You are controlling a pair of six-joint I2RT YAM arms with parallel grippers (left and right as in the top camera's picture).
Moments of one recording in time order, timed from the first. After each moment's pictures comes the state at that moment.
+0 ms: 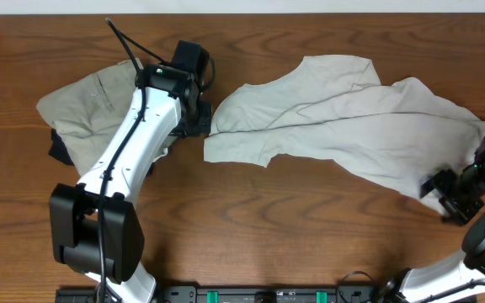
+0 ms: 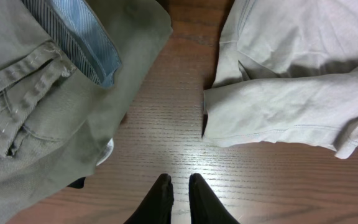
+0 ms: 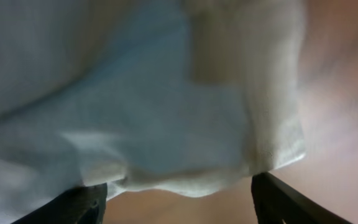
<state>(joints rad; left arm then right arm) -0.29 1.80 1.52 -1.12 -0.06 -0.25 -0.62 1.82 1.03 -0.91 -0.01 0.36</state>
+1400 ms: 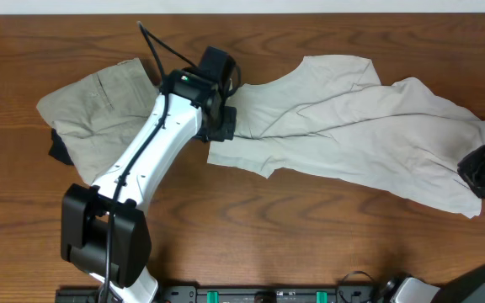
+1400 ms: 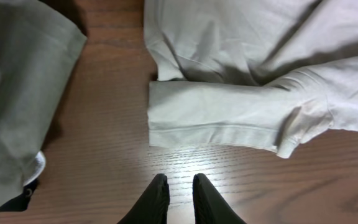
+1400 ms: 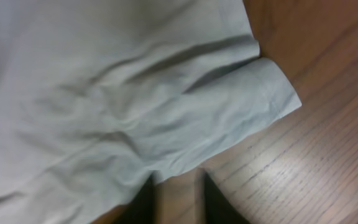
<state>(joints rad) -0.41 1.80 1.52 -1.08 0.02 -0.25 -0.63 1.44 1.08 -0.96 -0.06 0.35</state>
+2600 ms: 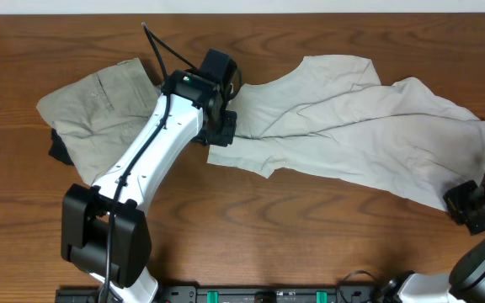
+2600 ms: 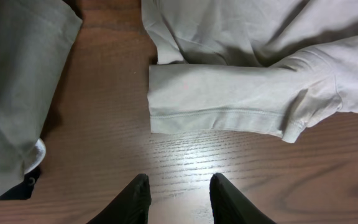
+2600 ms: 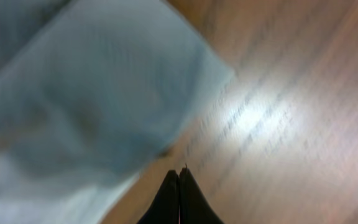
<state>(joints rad) -0.41 1.80 1.51 -1.12 0.02 -0.23 -0.72 1.61 0.87 -0.79 0.07 0.50</state>
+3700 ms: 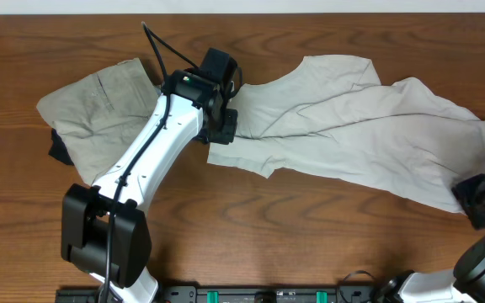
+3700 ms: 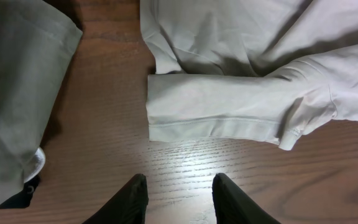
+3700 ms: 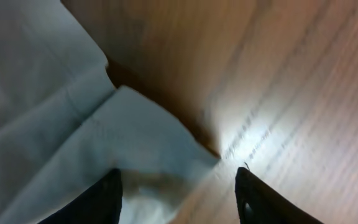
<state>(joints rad) -0.41 1.80 1.51 -1.10 0.02 -0.23 -0.72 1.66 0.89 -0.64 0.17 0.51</state>
